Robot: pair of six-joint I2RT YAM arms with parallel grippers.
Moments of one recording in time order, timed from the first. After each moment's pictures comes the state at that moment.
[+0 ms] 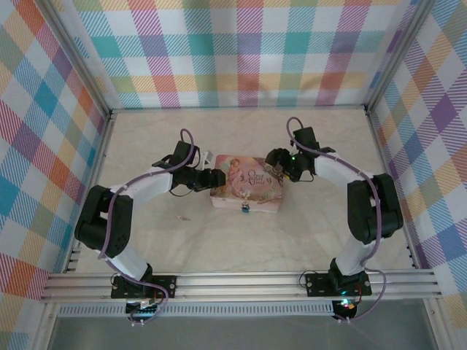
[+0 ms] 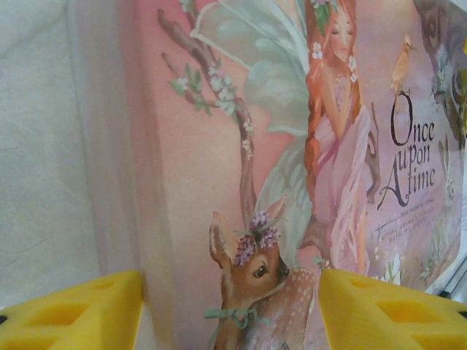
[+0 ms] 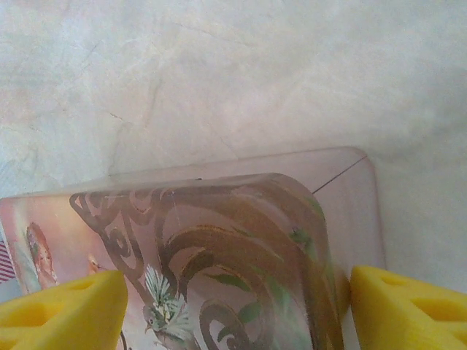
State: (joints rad) left arm -0.40 1.63 1.00 -0.34 0.50 -0.49; right arm 0.30 1.74 1.15 -0.40 -0.38 0.76
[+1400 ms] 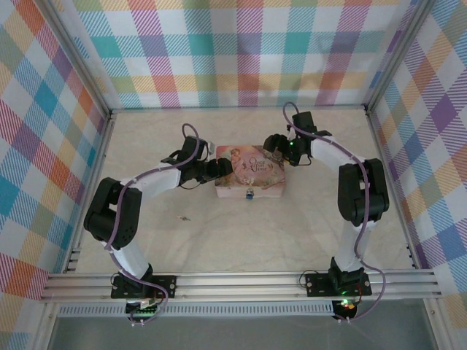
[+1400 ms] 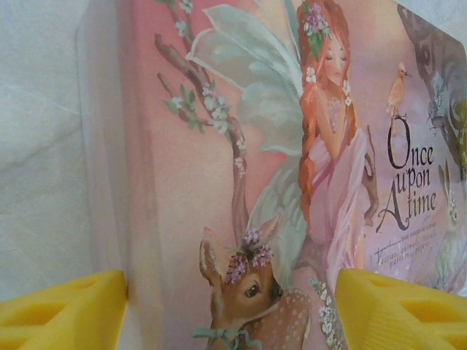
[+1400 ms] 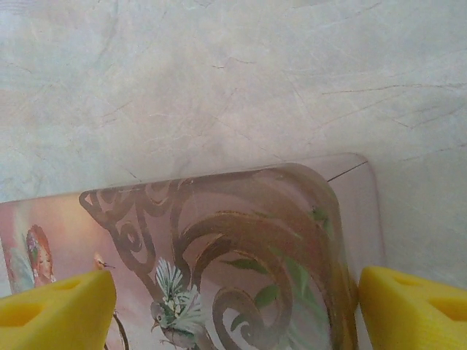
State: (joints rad) left arm -0.44 1.72 1.08 -0.21 0.35 -0.65; right arm 0.26 1.92 1.41 -0.48 -0.40 0.62
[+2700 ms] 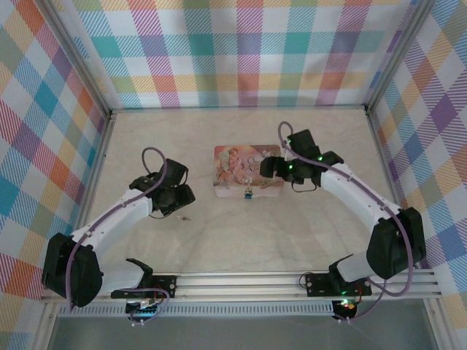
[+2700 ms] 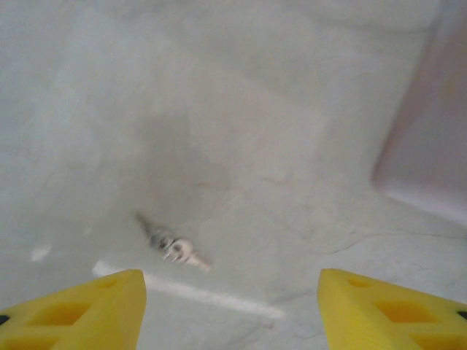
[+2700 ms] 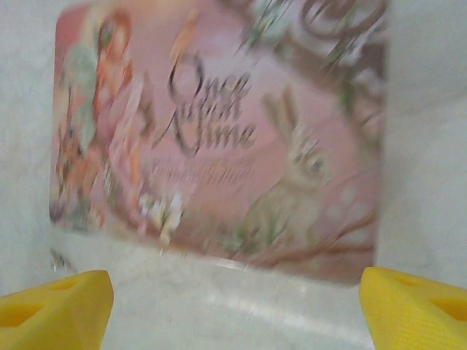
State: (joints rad) left arm -0.45 1.24 0.86 -0.82 -0.10 -0.91; right arm 0.47 1.42 1.12 -0.65 -0.21 0.52
